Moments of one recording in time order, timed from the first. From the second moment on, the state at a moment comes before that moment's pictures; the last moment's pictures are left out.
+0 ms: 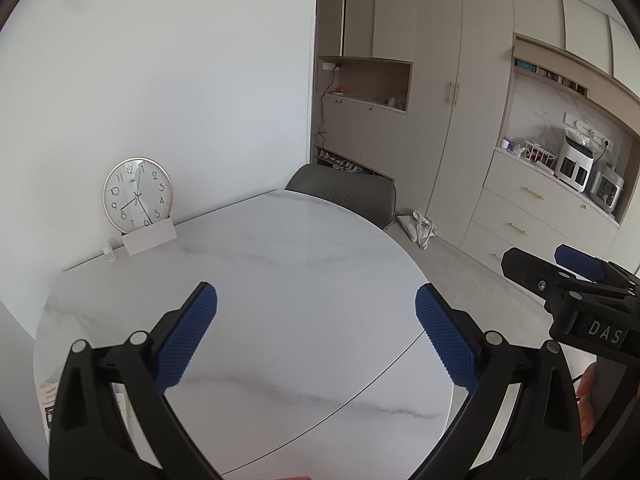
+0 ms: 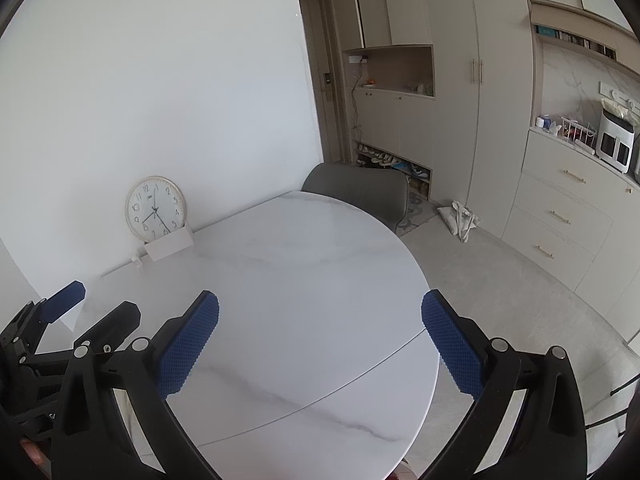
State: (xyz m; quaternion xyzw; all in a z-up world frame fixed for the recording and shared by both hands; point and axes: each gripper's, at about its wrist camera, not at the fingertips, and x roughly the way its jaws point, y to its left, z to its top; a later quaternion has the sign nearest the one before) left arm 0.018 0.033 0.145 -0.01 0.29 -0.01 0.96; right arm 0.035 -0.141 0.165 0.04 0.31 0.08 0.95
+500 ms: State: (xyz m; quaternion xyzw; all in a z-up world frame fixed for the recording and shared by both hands) left arm 0.015 0.036 0.143 -0.03 0.28 0.00 0.96; right arm 0.030 -0.145 0.164 0.04 0.30 0.08 0.95
